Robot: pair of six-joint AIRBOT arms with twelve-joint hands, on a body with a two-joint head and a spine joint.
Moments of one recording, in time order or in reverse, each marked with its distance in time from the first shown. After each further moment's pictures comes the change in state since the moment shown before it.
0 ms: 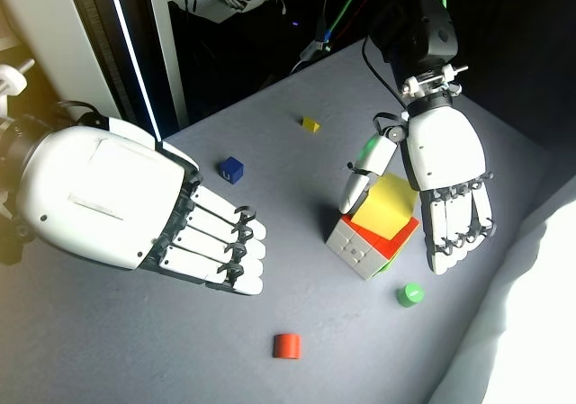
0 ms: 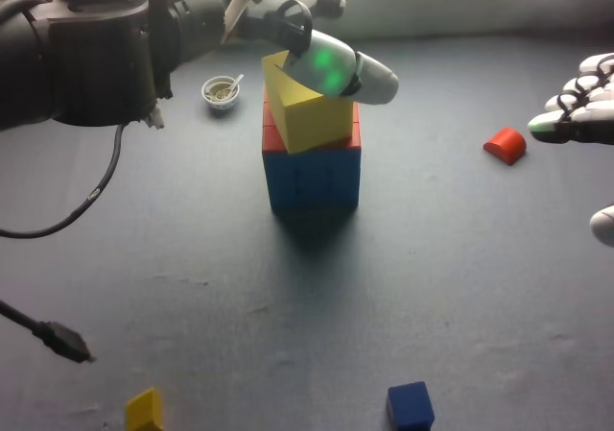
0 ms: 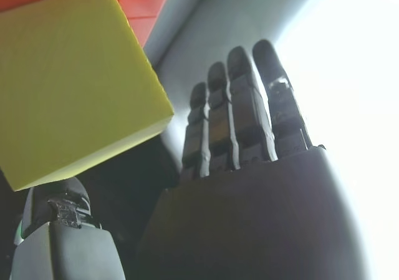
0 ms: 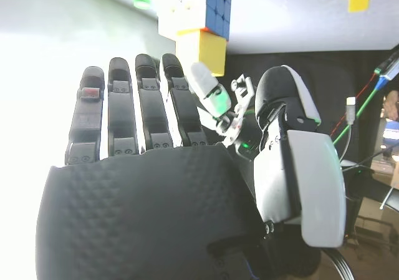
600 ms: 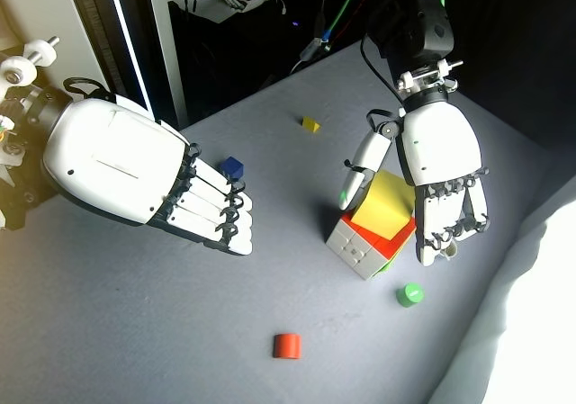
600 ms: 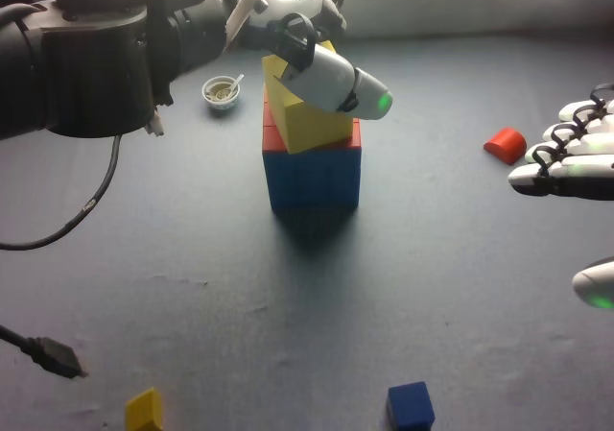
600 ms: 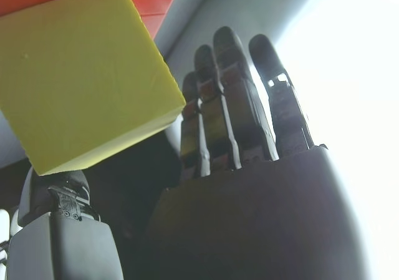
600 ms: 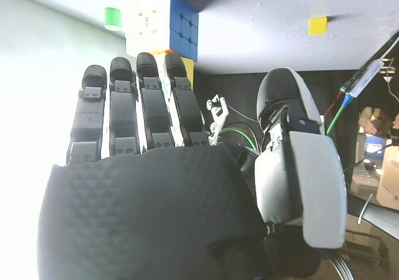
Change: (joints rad) left arm 0.000 0.024 -0.060 0.000 -0.013 0.014; right arm 0.002 0.033 -0.129 -0.068 -0.106 0.004
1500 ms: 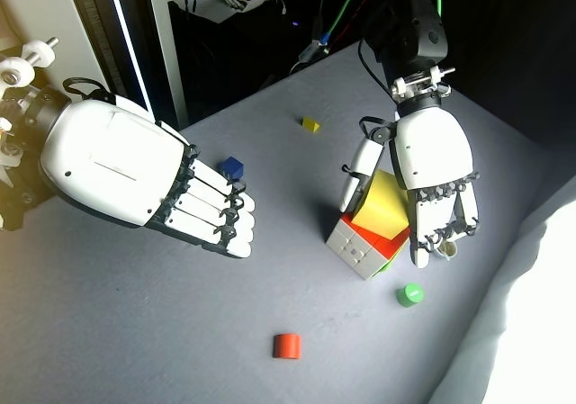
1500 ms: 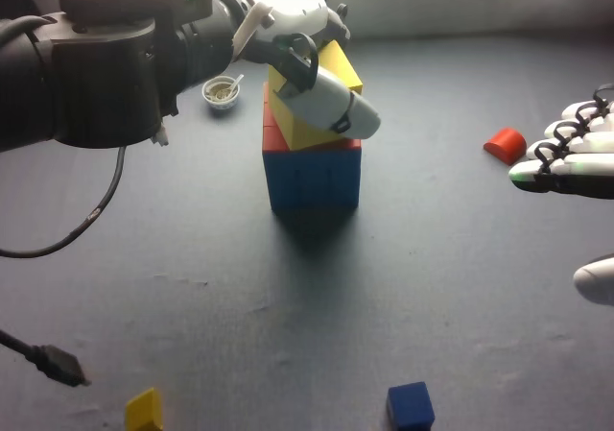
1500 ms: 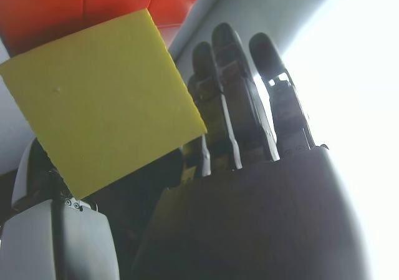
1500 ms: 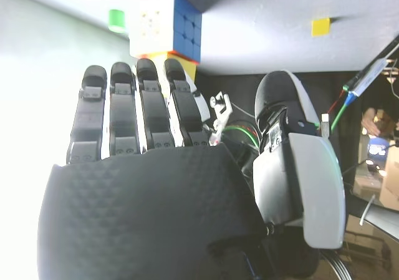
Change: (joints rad) left arm 0.019 -0.011 0.000 -0.013 0.010 0.020; right arm 0.000 0.001 -0.008 0.001 -0.023 0.009
